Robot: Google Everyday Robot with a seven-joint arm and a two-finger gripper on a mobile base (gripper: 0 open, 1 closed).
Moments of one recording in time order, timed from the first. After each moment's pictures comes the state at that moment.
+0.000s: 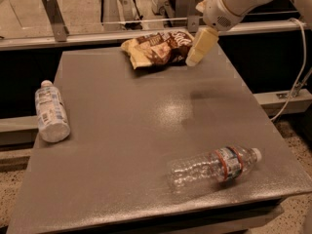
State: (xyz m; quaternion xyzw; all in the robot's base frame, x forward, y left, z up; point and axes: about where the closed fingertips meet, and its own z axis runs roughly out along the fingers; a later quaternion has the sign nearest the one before) arm 0.685 -0.131 0.952 -0.61 0.72 0.00 0.34
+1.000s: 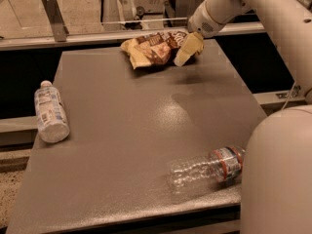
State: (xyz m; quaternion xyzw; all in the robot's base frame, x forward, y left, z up) arm 0.748 -0.116 0.903 -0.56 0.76 0.06 0.33
